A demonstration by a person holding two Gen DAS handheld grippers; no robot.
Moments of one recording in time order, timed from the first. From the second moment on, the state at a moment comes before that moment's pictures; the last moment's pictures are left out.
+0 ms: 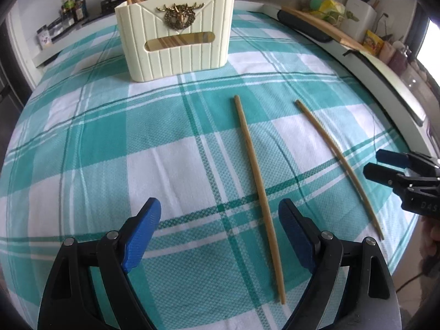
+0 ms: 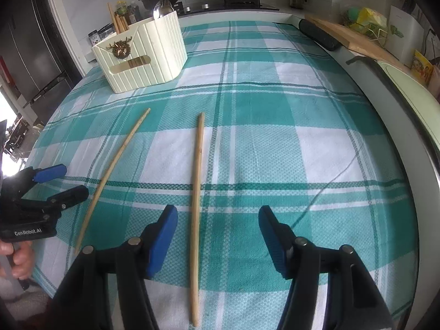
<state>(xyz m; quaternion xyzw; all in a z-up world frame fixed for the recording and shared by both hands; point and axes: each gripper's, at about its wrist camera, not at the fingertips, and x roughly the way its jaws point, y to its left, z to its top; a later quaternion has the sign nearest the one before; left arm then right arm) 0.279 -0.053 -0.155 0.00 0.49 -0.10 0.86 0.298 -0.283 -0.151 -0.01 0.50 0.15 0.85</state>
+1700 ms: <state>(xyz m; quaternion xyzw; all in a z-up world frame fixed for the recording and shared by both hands) 0.392 0.072 0.128 -0.10 0.17 -0.04 0.98 0.427 -0.170 0.167 -0.02 0.09 0.26 0.96</state>
